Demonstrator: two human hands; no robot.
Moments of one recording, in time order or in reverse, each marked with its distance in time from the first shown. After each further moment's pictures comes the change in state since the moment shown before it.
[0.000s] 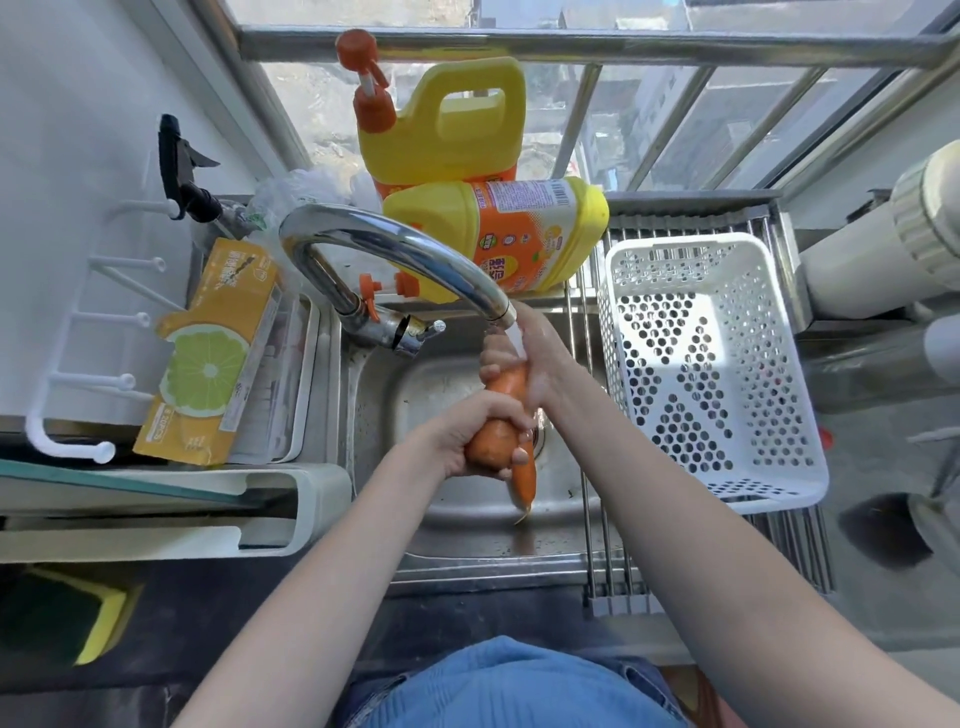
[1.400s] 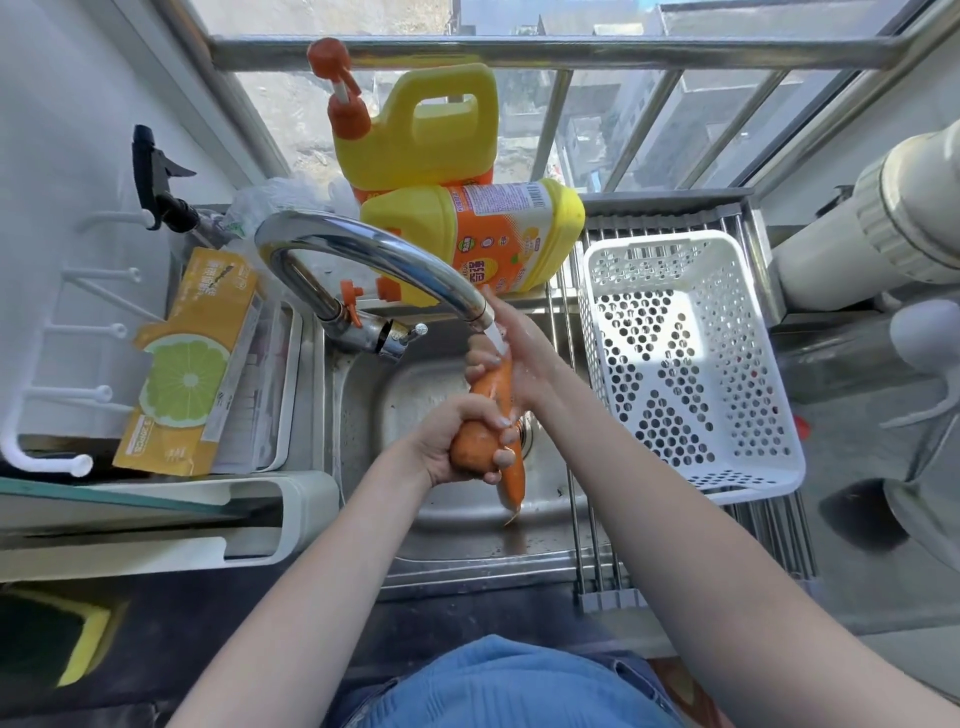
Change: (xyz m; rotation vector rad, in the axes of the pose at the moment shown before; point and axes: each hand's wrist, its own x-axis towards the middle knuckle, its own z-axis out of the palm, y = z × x) left_hand 0.003 -0.007 -0.005 -0.135 -0.175 0.068; right_hand 0.000 -0.002 -0.004 -0.030 -0.024 -0.009
